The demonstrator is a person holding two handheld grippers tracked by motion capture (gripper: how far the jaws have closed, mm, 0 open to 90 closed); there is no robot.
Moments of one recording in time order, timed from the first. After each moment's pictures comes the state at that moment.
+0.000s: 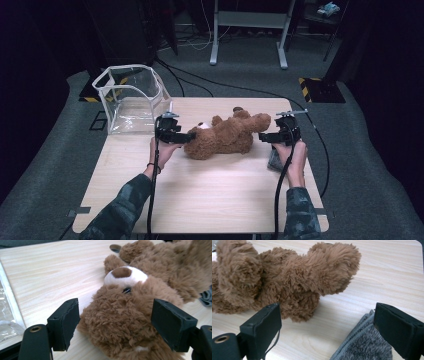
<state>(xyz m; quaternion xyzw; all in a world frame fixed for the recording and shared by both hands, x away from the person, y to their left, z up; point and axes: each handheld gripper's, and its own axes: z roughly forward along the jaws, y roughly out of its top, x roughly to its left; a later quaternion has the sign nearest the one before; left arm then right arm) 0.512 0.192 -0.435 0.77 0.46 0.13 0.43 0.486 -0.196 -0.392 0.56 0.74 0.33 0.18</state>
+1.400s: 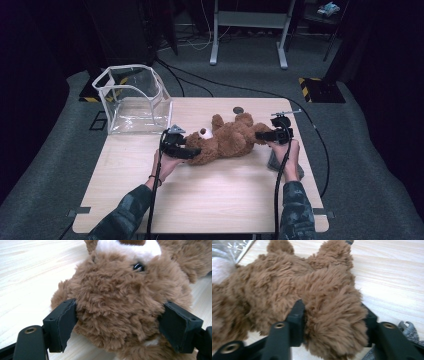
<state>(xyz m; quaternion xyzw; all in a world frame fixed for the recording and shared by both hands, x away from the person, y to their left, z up) 0.487 0.183 -0.470 0.80 0.40 0.10 0.43 0.519 -0.199 -0.428 0.54 0.75 0.36 0.11</state>
